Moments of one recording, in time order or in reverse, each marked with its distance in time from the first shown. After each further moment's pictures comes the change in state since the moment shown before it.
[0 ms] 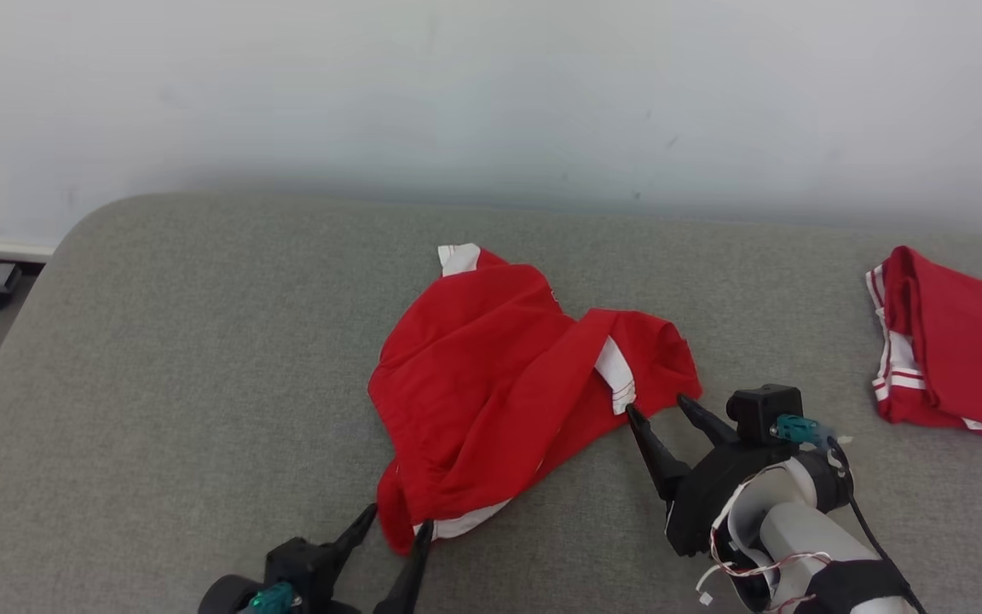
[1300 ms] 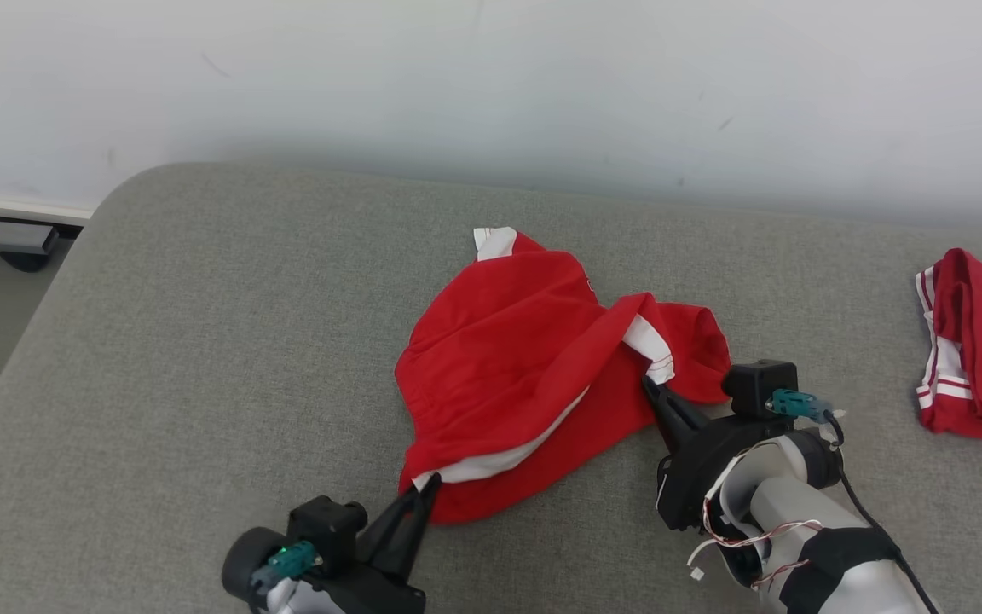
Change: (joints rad) left arm -0.104 0.008 -0.136 0.012 -0.098 0.001 -0.005; right arm -0.118 0.006 0.198 0.131 0.222 0.000 -0.057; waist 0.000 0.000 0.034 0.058
